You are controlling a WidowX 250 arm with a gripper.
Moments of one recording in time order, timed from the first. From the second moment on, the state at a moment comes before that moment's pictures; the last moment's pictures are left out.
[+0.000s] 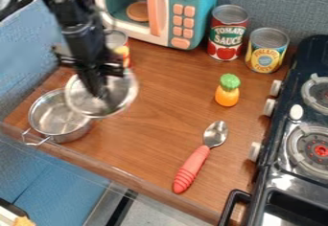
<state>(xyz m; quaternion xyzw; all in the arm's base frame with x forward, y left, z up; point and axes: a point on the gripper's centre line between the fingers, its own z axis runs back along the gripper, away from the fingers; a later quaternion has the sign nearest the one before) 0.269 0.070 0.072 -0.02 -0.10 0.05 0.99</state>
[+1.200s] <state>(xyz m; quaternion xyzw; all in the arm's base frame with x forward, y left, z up) 0.267 0.024 -0.022 0.01 -0.02 -0.01 1.00</state>
